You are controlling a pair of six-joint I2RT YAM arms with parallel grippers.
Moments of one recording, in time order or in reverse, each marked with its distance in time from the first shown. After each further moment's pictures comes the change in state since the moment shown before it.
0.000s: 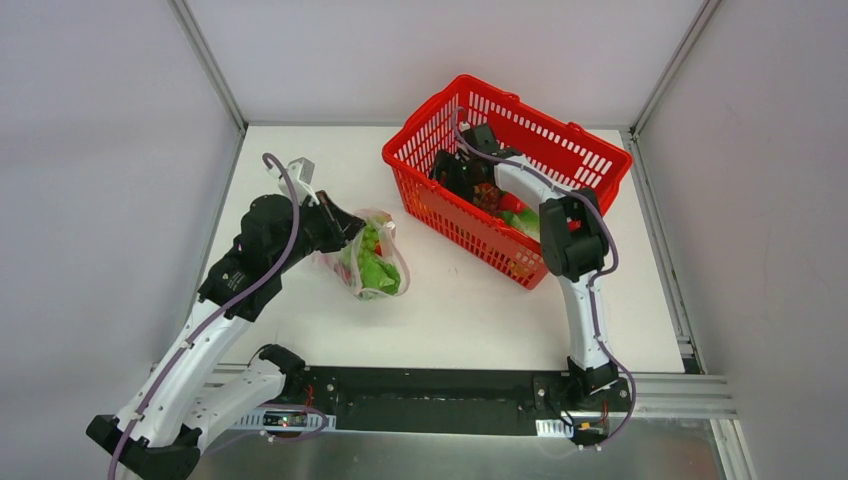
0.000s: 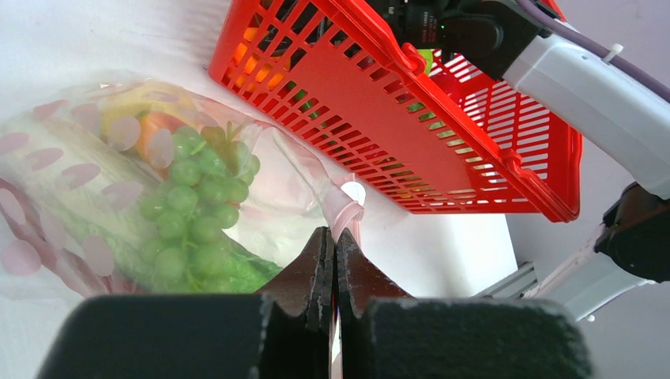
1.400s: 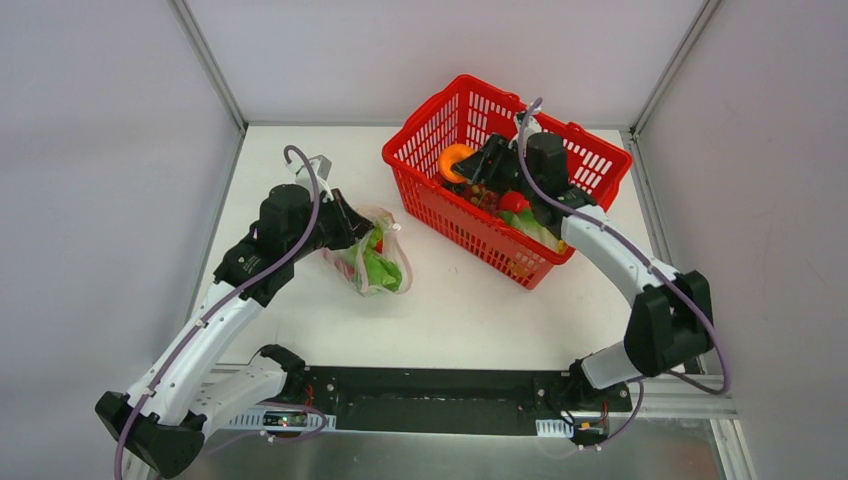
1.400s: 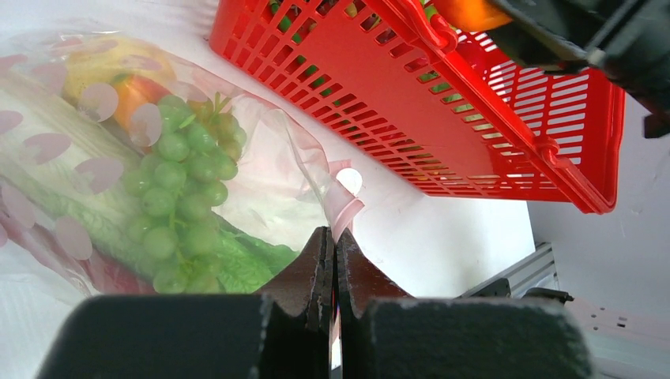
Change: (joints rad) left arm 0.000 0.098 0.011 -0.006 0.034 0.019; right arm -0.019 -0.735 -0.659 0.516 0.140 0.081
